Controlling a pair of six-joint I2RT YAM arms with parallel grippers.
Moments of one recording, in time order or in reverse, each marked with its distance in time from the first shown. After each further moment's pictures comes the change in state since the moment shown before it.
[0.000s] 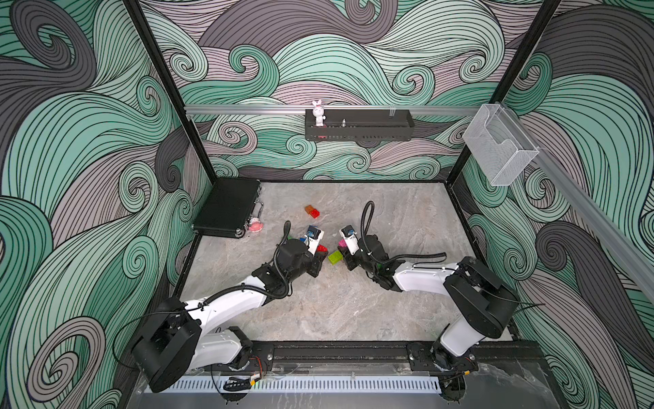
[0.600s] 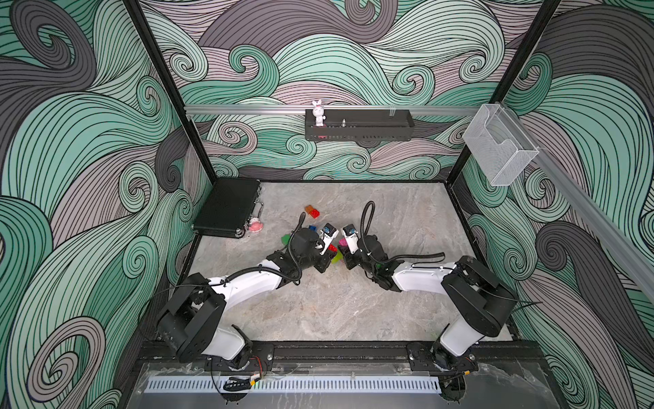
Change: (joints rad) left arm 0.010 0.197 0.142 -0.091 0.116 0.161; right arm 0.000 0.022 0.000 0.024 0.019 0.067
